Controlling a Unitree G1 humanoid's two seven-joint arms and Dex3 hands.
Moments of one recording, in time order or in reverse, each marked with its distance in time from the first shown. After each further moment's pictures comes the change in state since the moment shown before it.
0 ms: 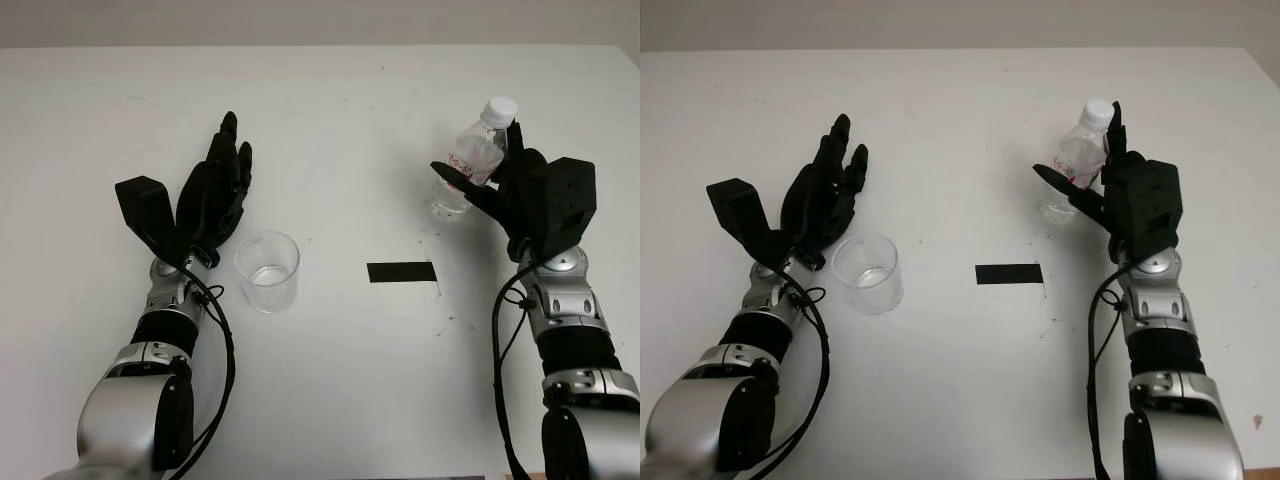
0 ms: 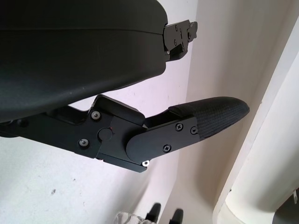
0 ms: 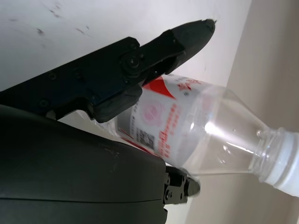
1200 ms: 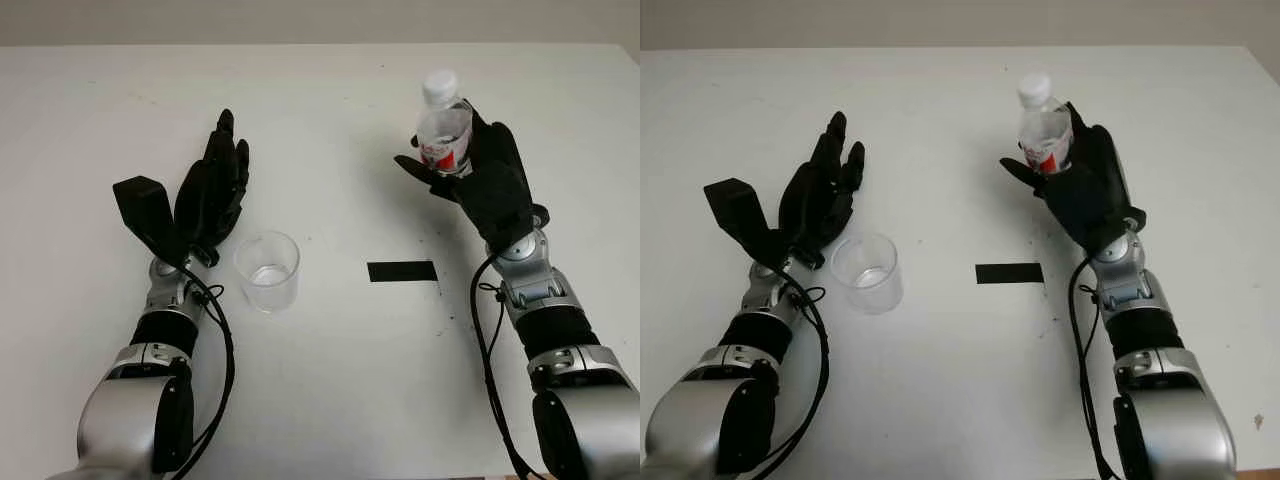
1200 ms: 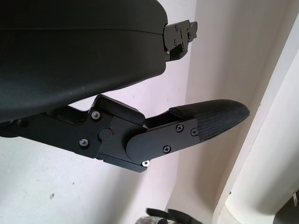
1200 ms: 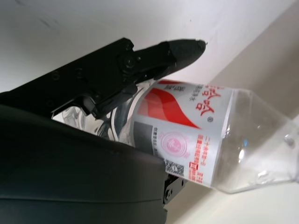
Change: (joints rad) left arm 0.006 0.002 -0.004 -0.016 0.002 -0.002 0.013; right arm -0.027 -0.040 0.260 -0.055 -0.429 -0.248 -0.222
